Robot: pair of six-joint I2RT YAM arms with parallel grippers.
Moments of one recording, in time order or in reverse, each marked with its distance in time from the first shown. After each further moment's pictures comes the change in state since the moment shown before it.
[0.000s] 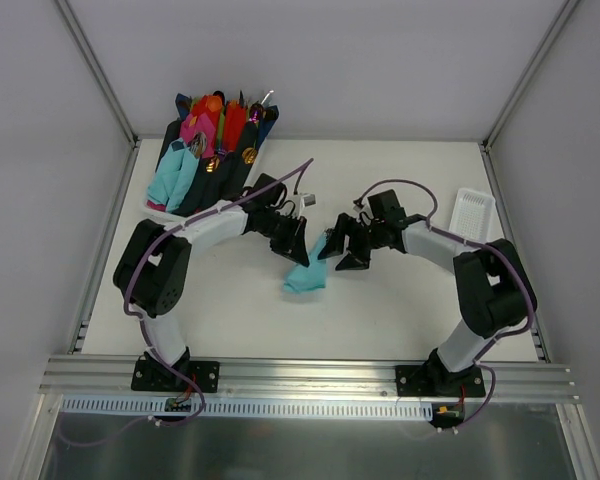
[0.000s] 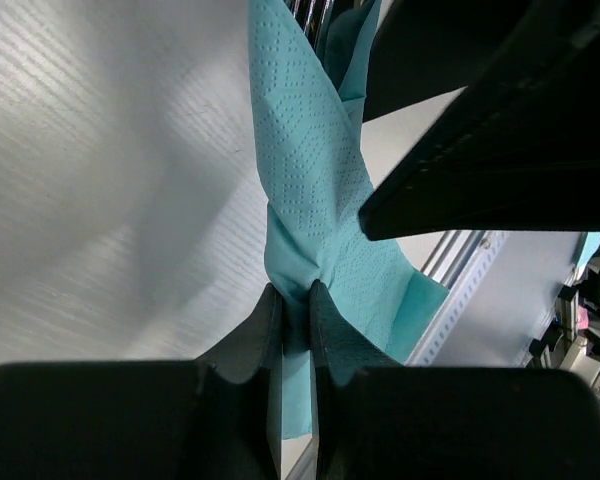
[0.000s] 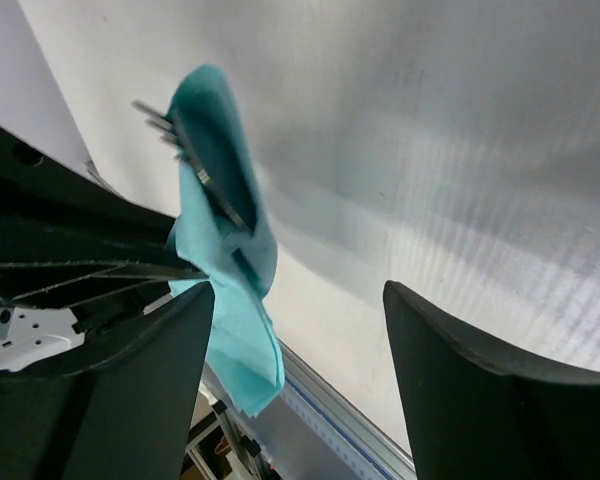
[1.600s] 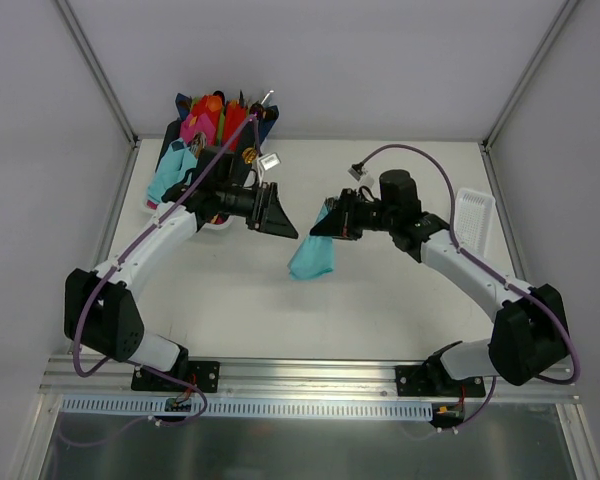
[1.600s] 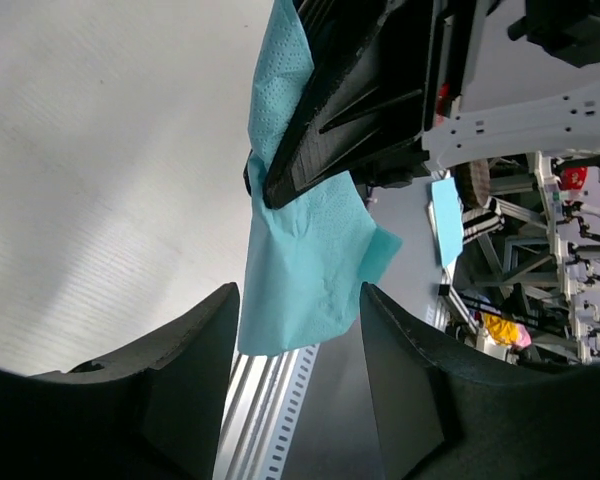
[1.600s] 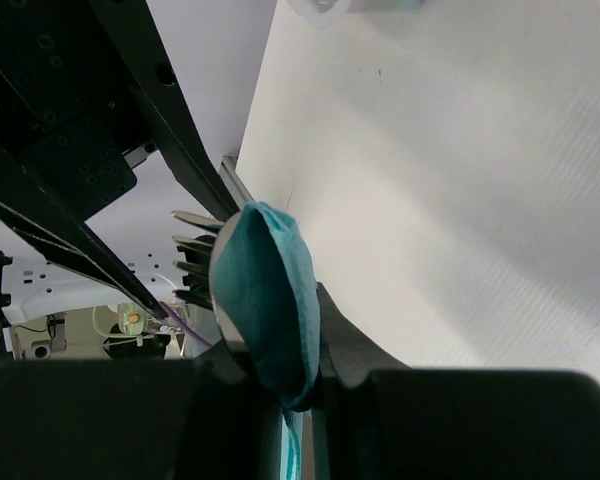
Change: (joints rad) left arm 0.151 -0.367 -0.016 0.024 0.320 -0.142; right arm 0.084 -0.286 0.029 0.225 -0.074 0.093
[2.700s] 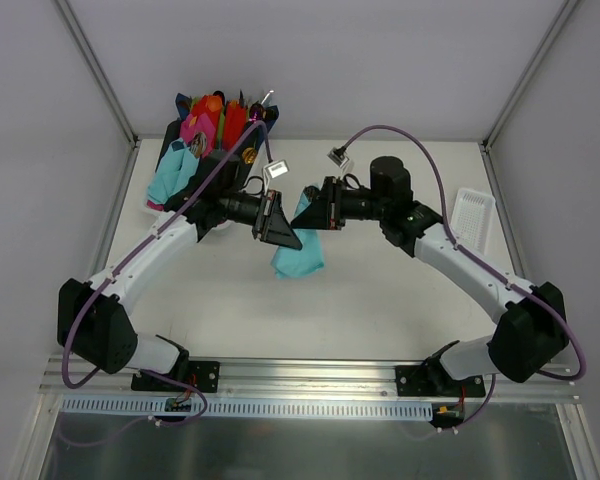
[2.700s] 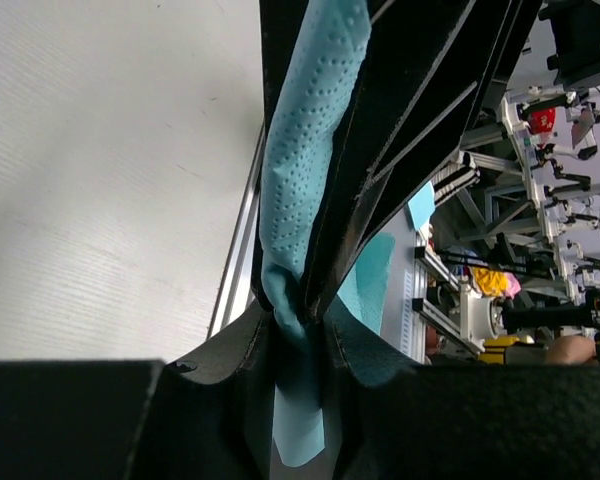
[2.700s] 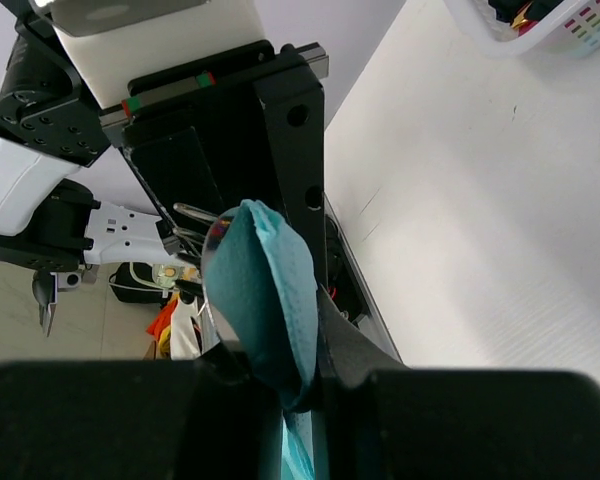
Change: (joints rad) left arm -0.055 -0.058 -0.018 0.045 0.116 -0.019; right arm 0.098 0.008 0.136 0.088 -0.097 0.016
